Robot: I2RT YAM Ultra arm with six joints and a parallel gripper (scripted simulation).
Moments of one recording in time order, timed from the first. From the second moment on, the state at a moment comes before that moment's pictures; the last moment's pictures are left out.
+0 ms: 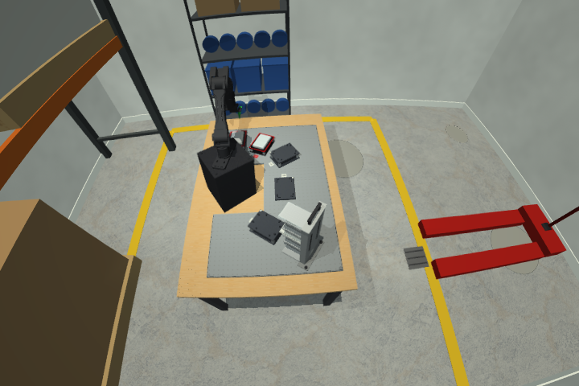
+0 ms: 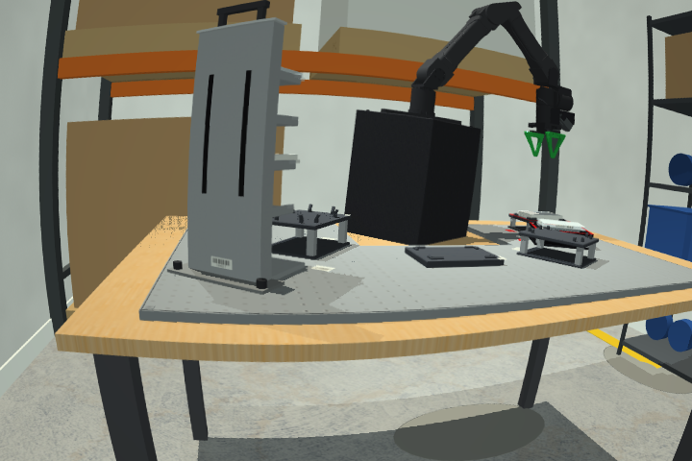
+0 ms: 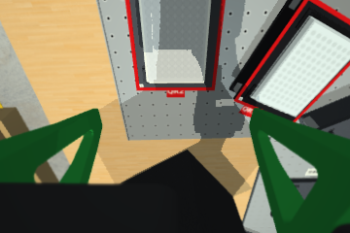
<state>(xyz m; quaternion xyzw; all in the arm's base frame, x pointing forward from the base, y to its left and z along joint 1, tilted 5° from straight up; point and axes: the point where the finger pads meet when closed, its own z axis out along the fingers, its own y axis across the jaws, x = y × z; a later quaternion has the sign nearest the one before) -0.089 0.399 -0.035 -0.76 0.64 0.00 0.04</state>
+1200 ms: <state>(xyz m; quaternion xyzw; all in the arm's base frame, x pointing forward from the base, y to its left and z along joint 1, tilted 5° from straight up) -0.005 0.381 -0.015 -0.76 0.65 -0.01 0.04</state>
